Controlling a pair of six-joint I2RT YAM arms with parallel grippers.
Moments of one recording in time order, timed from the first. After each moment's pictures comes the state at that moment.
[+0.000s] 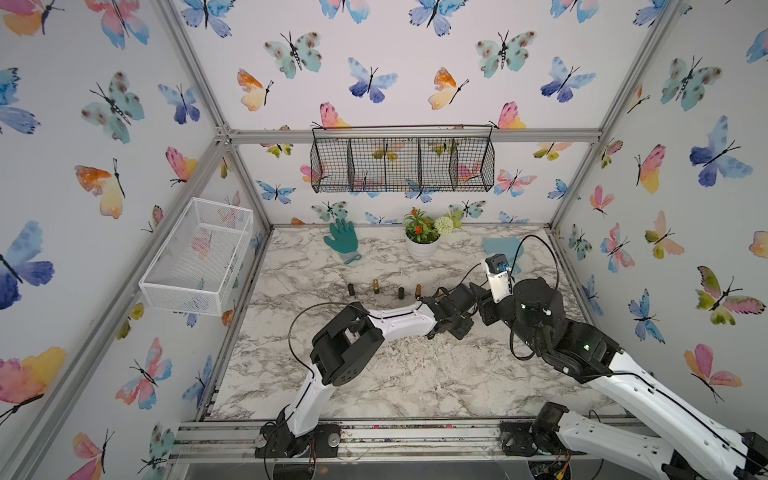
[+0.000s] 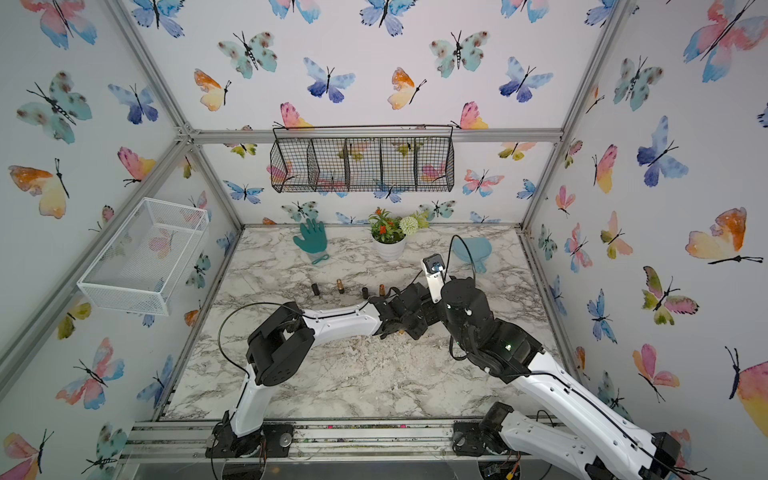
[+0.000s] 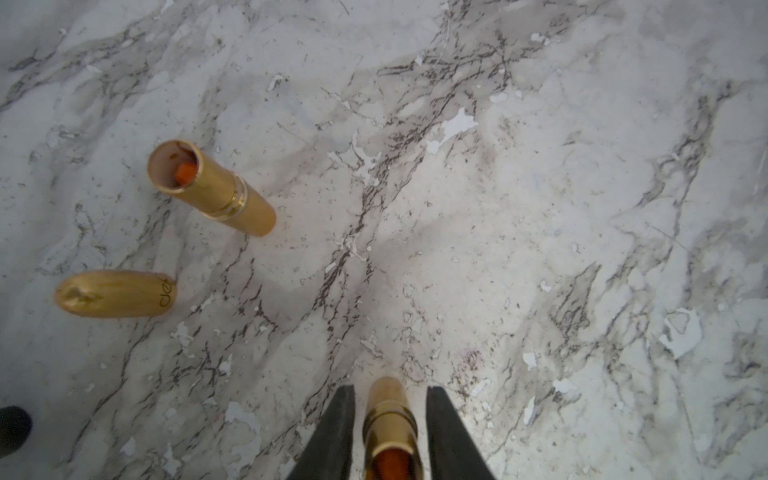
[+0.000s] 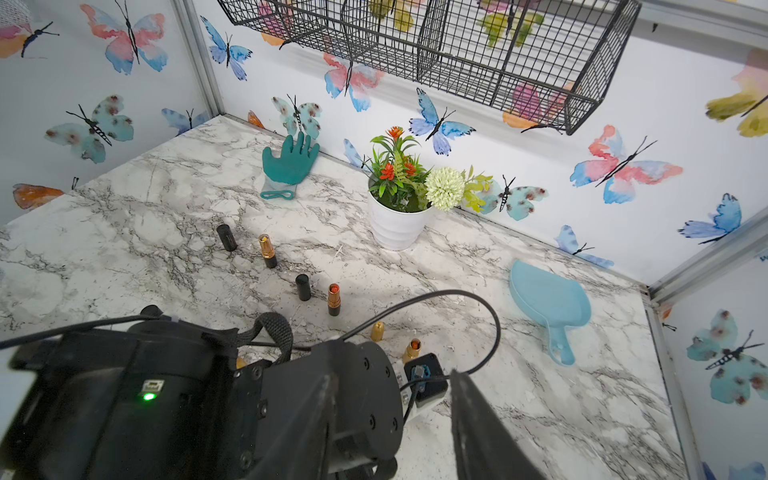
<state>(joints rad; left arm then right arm) -1.03 2.13 1.54 -0.33 -0.06 -0.17 0.85 0.91 1.02 -0.52 0.43 0.03</state>
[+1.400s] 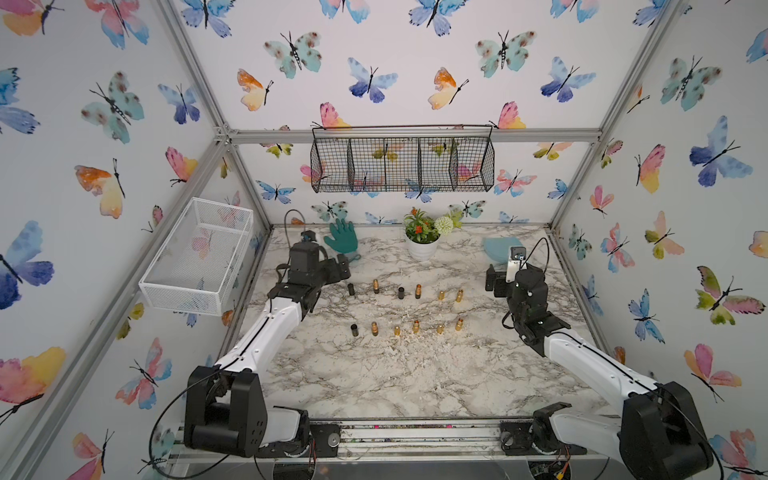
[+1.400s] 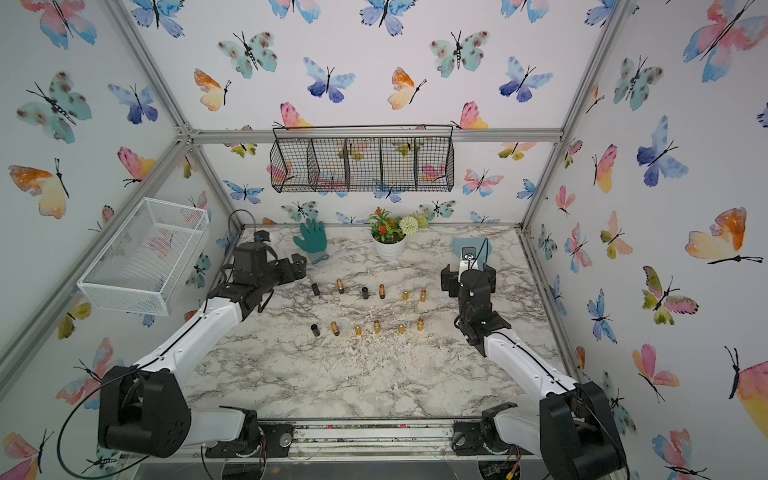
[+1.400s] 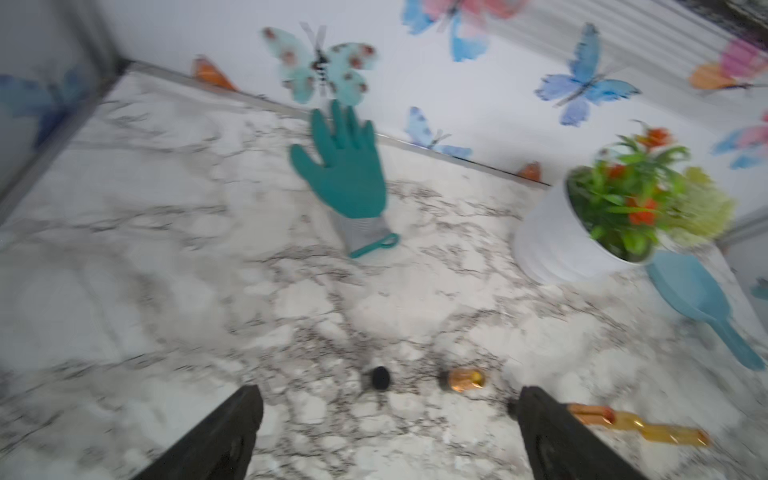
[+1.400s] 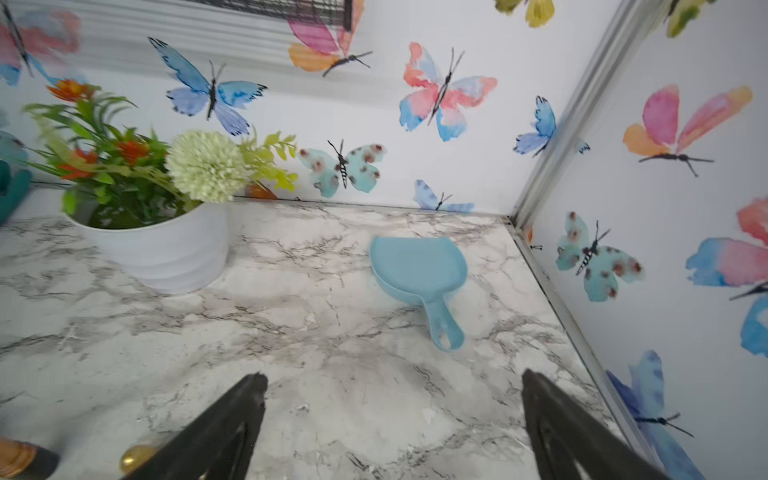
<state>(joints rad) -0.12 1.32 0.91 -0.16 0.00 -0.36 0.31 1.20 0.58 0.35 0.42 -0.03</state>
